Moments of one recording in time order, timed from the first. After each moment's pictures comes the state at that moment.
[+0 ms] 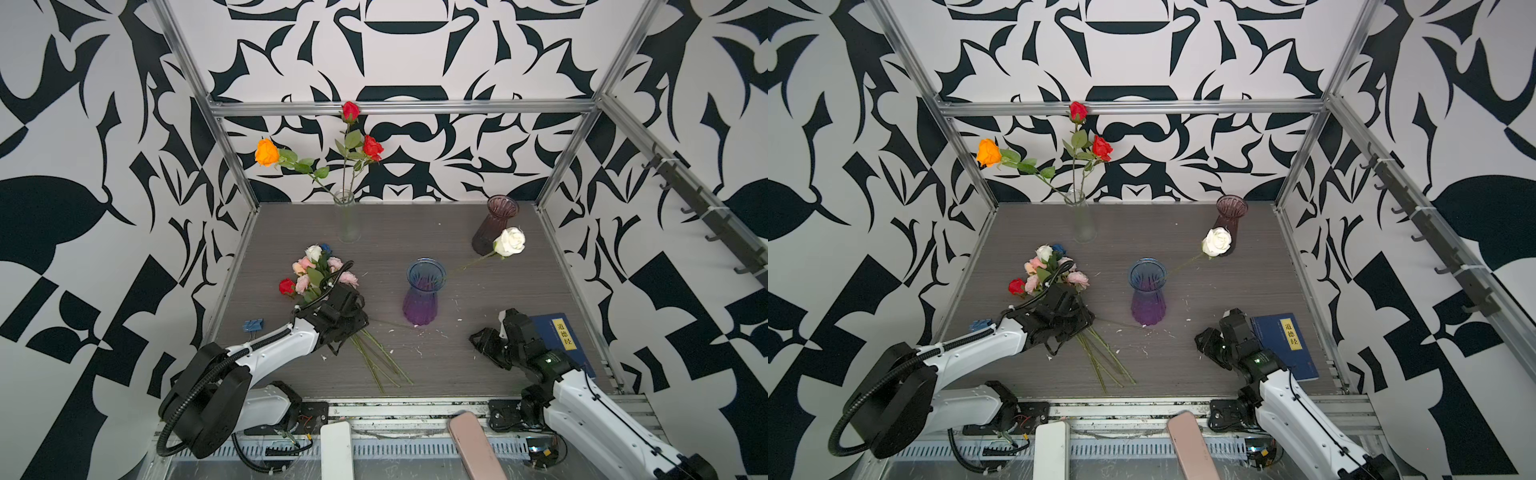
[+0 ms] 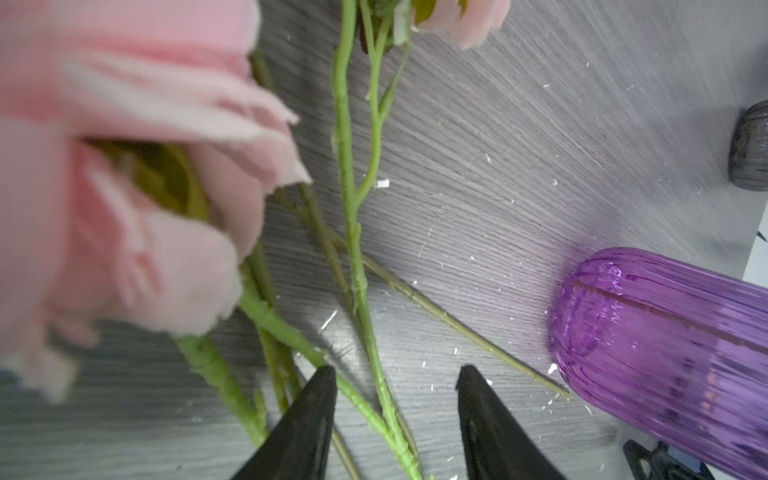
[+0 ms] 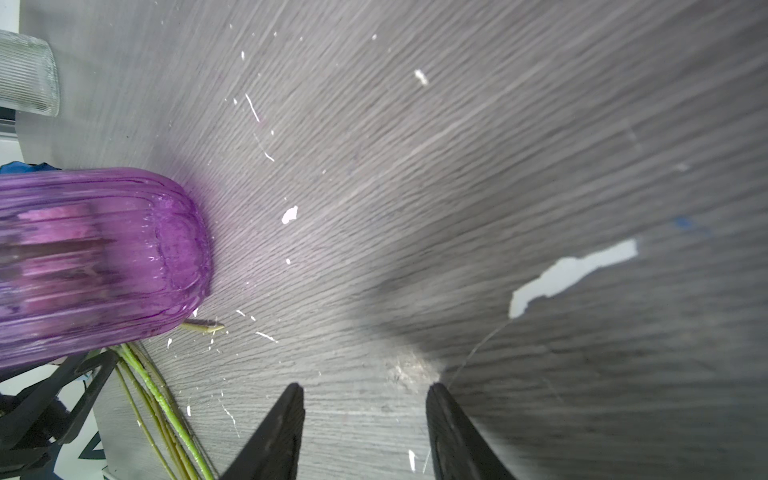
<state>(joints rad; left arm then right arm) -0.63 1.26 0.54 -0.26 0.04 -1.07 0.37 0.66 0.21 -0.47 -0.20 0.97</state>
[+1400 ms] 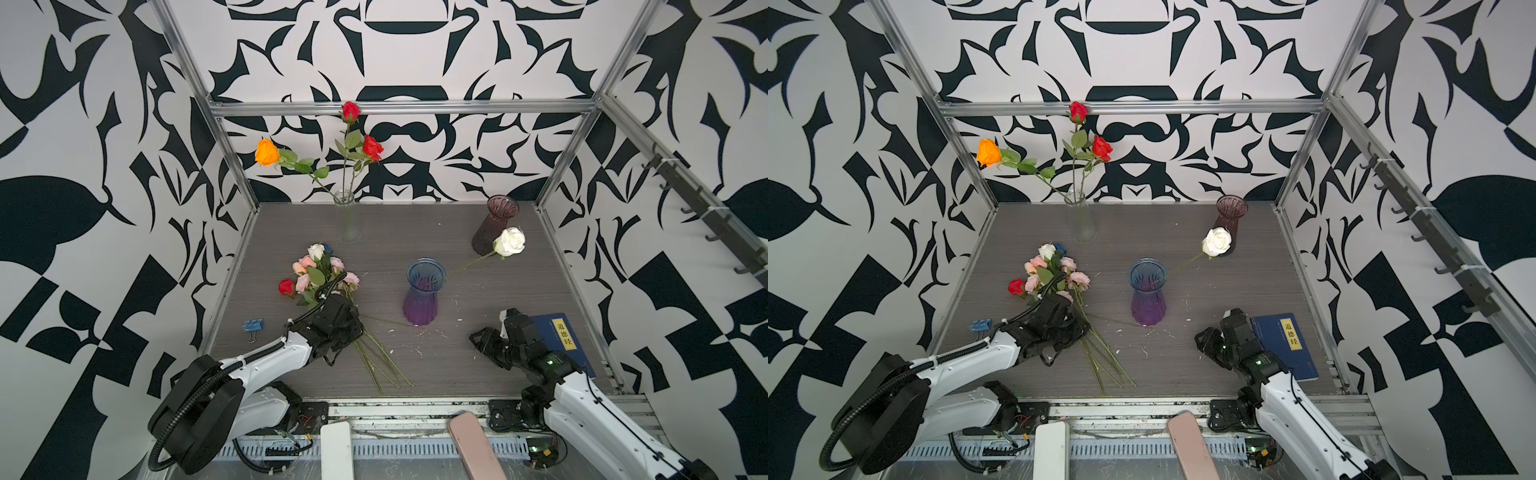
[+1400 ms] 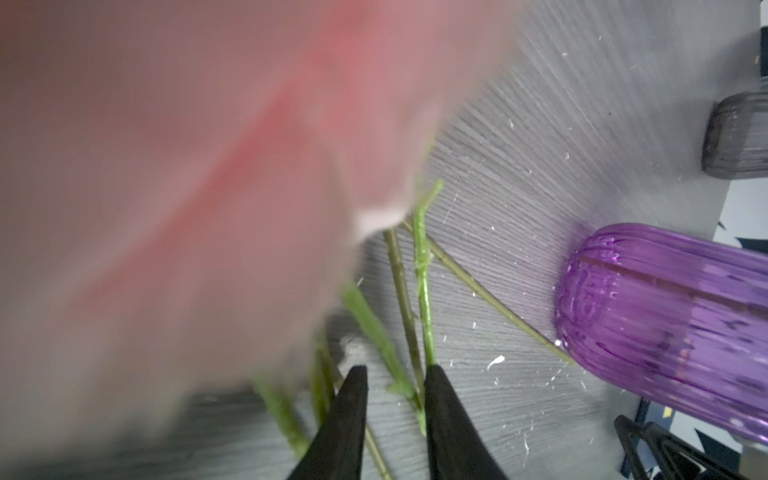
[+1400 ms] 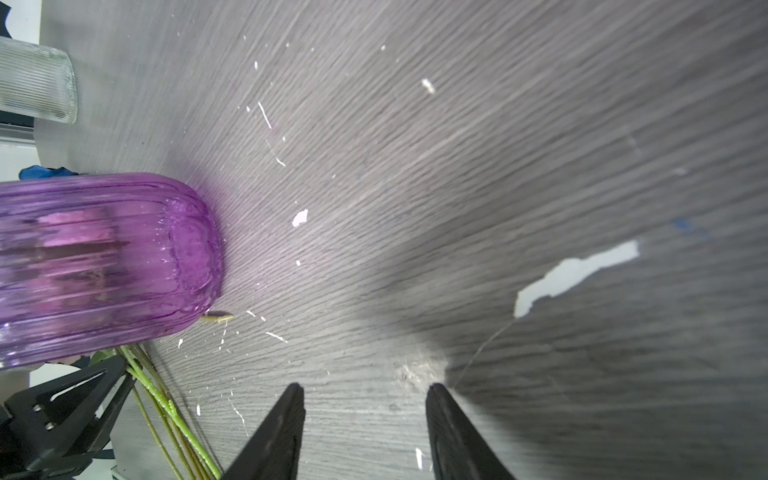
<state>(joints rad) -0.63 1.18 0.40 -0.15 0.08 -1.10 0.37 0.63 0.21 -0.47 -0.20 0.98</state>
